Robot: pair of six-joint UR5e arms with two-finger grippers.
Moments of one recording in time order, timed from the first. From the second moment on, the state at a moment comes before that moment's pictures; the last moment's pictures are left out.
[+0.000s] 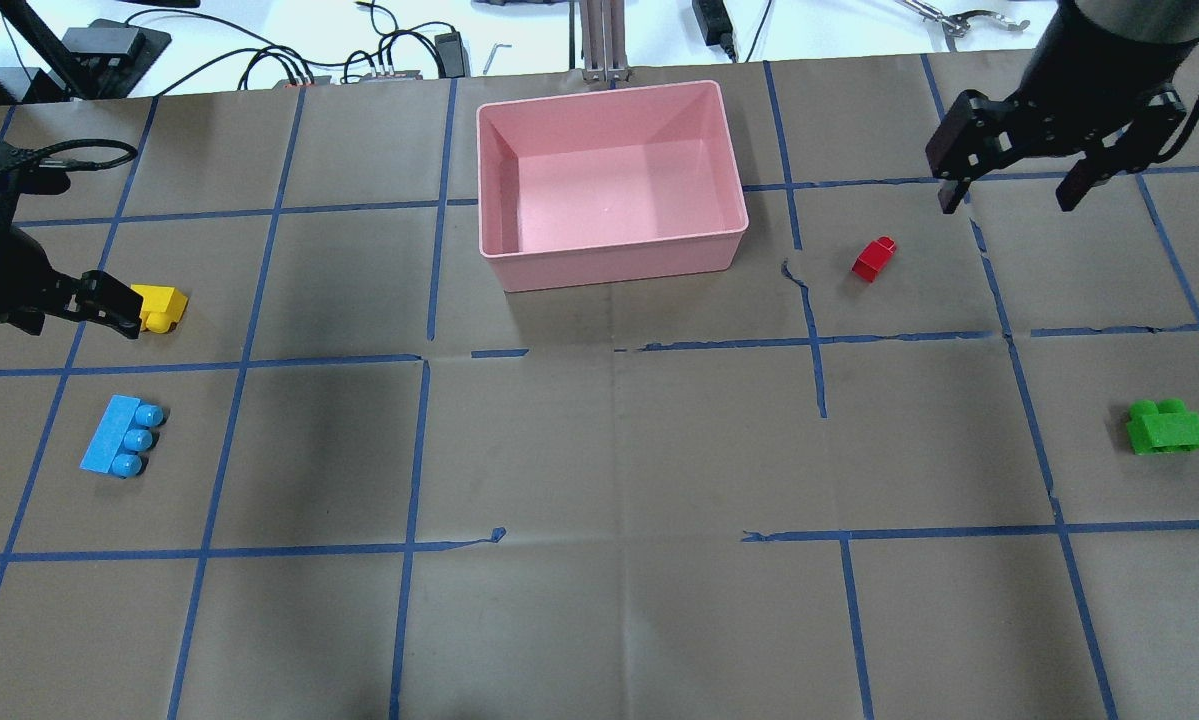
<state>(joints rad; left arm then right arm) -1.07 -1.54 -1.93 -1.08 1.63 0.54 1.35 -1.55 1.52 -1.51 -1.58 -0.19</state>
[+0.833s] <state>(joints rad) -0.85 -1.79 -1.94 -0.93 1.49 0.82 0.94 -1.53 1.59 -1.53 -1.61 -0.64</state>
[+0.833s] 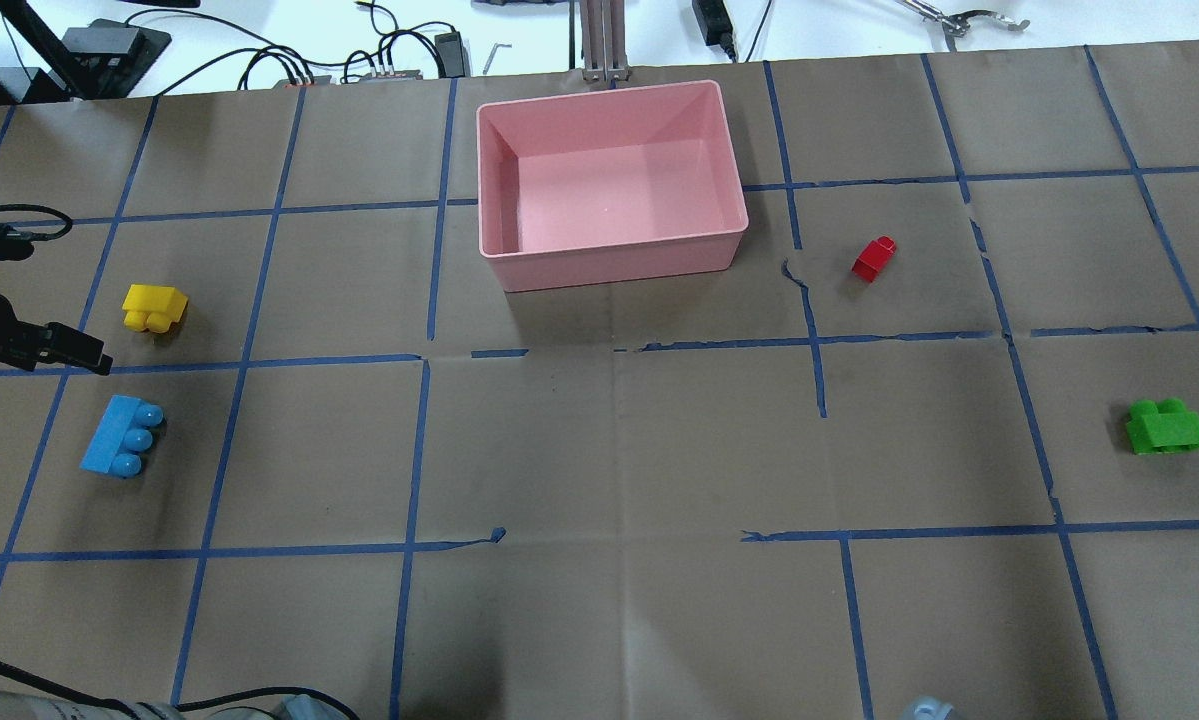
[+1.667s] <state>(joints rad) -0.85 -1.92 -1.97 -0.82 1.51 0.88 0.84 -1.36 1.85 -1.98 -1.61 -0.79</state>
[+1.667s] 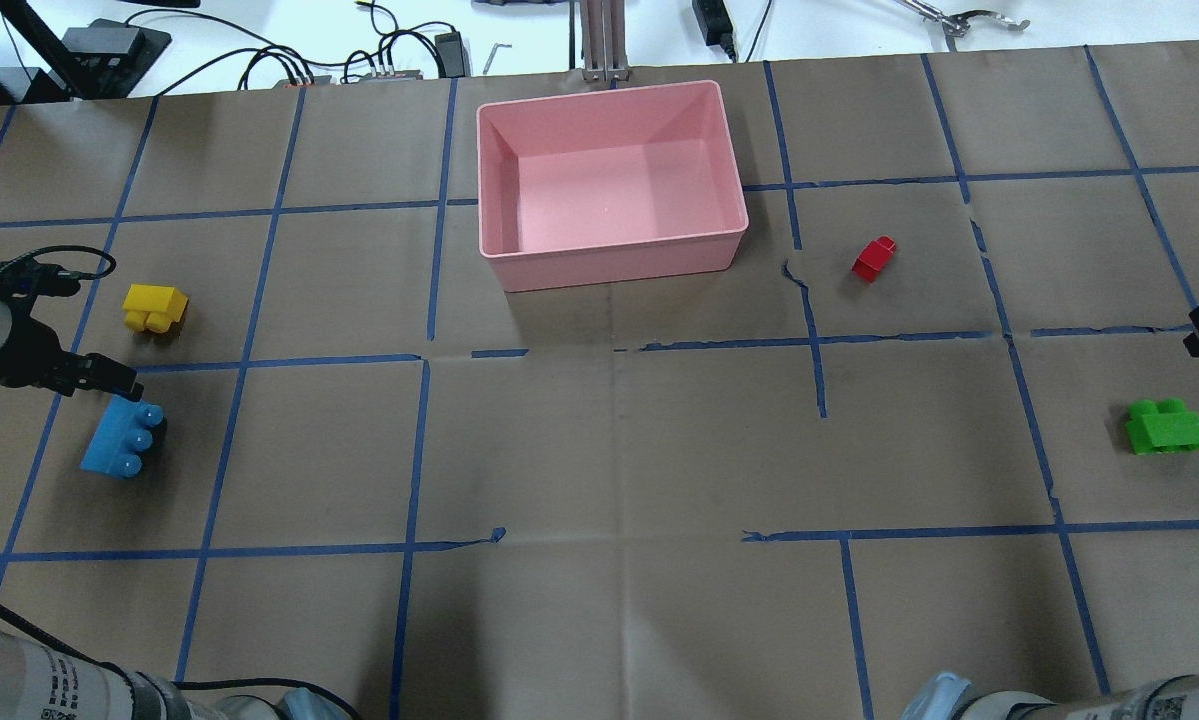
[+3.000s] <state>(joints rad) -0.85 -1.93 -2.02 -0.83 1.52 0.93 0.84 -1.23 1.94 -2.13 -1.68 -0.83</state>
